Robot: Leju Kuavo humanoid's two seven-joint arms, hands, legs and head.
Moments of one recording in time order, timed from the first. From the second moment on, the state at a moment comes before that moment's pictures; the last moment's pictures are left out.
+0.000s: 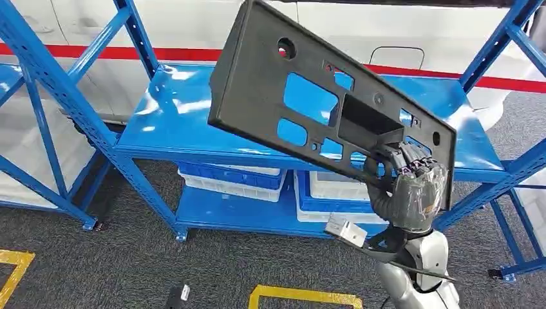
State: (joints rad) left arm -0.18 -0.08 -0.73 -0.21 0.90 0.01 -0.27; right arm -0.14 -0.18 0.32 -1.72 1.19 -0.66 -0.15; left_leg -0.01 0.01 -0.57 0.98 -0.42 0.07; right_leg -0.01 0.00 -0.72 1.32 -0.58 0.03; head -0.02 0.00
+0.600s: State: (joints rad) left arm -0.17 -0.08 -0.74 -0.21 0.91 0.01 -0.28; right arm -0.10 -0.17 0.32 -1.75 1.18 -0.67 -0.15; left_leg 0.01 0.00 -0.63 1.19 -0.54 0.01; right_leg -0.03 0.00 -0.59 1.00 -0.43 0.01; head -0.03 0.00
